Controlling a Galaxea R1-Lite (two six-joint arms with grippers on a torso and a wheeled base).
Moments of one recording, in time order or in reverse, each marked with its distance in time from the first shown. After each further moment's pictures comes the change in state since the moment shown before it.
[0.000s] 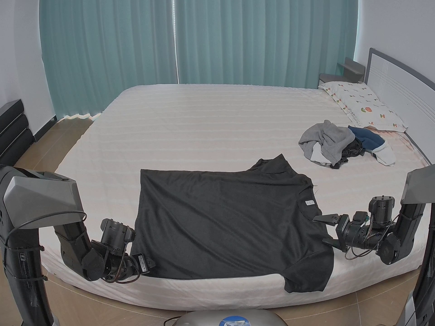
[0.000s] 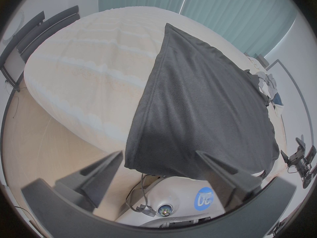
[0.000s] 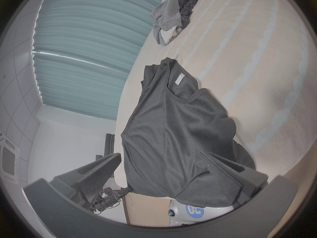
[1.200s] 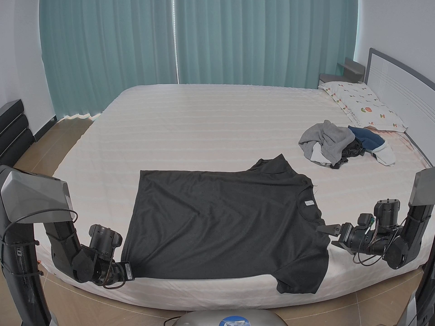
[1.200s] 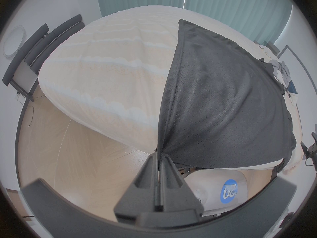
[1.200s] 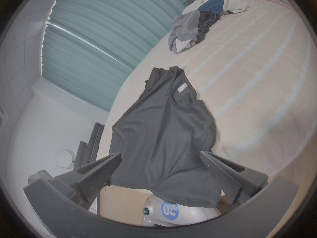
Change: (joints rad) left arm 0.090 -0.010 0.084 0.008 0.072 0.135; right arm 0.007 -0.077 0.103 0.061 -0.086 -0.291
